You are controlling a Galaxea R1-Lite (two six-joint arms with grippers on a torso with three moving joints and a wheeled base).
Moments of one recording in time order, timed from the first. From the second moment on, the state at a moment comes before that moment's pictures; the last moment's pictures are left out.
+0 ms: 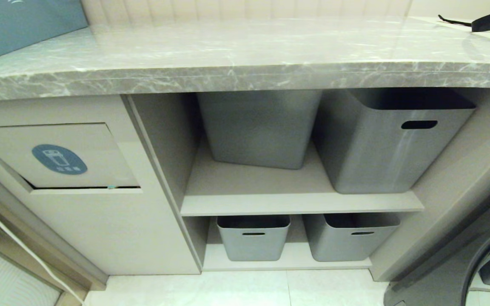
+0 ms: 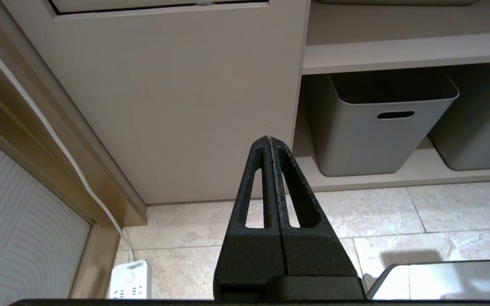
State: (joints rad) left arm 0.00 0.00 0.00 0.01 -0.01 0.06; right arm 0.01 0.00 0.00 -0.01 0.00 0.00
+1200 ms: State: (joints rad) left arm 0.00 0.00 0.00 0.01 -0.01 0.05; right arm 0.01 0.00 0.00 0.00 0.00 0.00
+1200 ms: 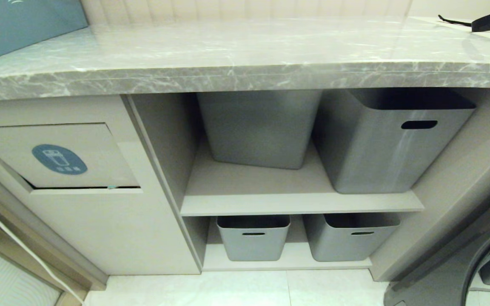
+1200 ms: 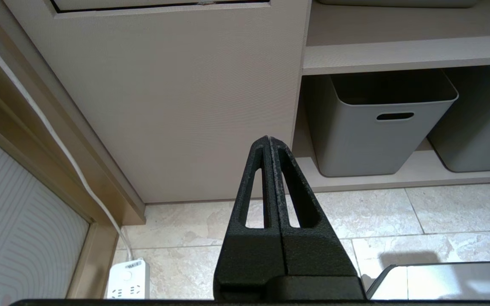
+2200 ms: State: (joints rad) left arm 0.00 0.00 0.00 0.01 -0.01 0.05; right arm 0.01 0.00 0.00 0.00 0.00 0.00
